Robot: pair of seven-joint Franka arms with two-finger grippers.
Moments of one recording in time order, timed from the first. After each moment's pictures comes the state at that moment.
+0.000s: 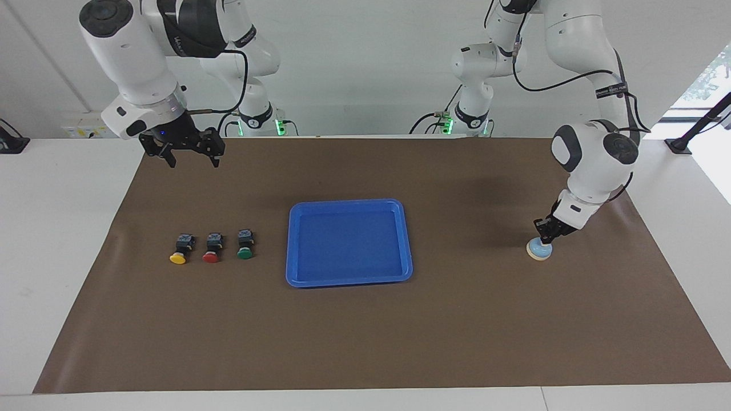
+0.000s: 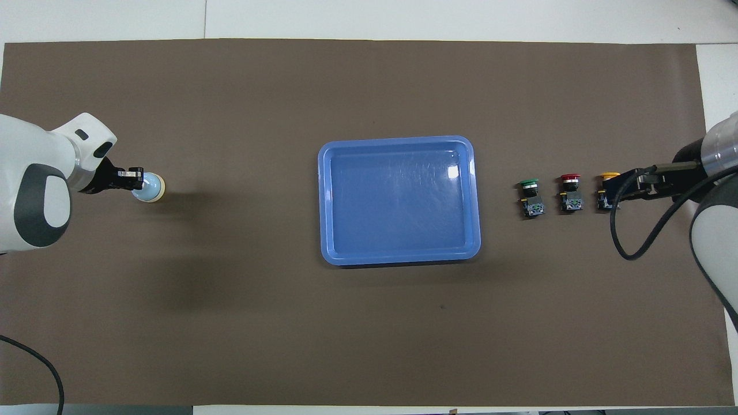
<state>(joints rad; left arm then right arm) 0.06 0.21 -0.04 -1.97 -0.01 2.19 0.04 0.02 -0.04 0.02 -1.73 -0.03 1.61 0.03</state>
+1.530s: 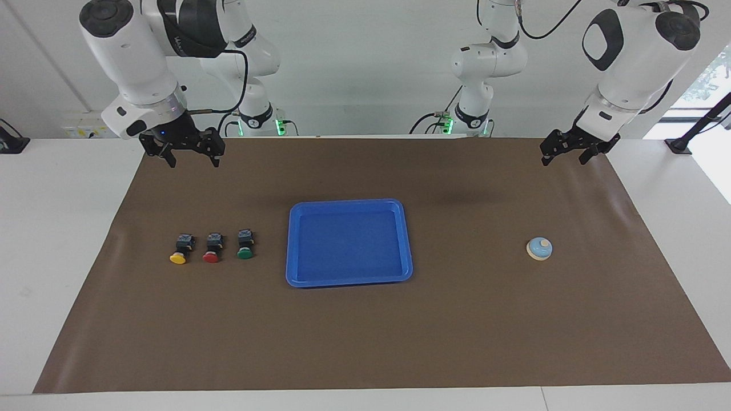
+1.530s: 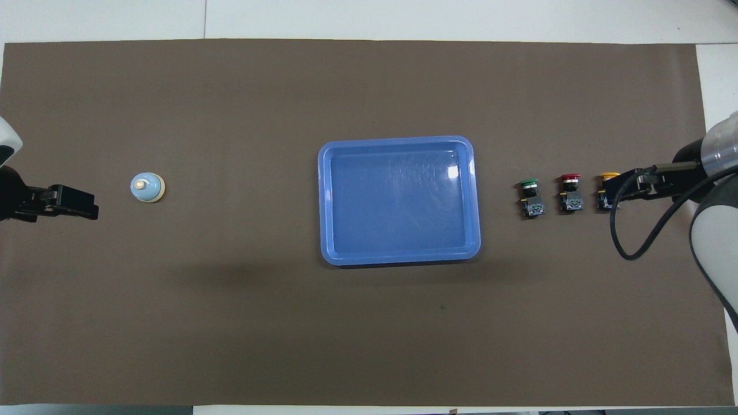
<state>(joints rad) 0.04 -0.08 -0.04 -1.81 -0.01 1.63 0.03 0.02 -0.04 0.02 -1.73 -0.03 1.61 0.03</state>
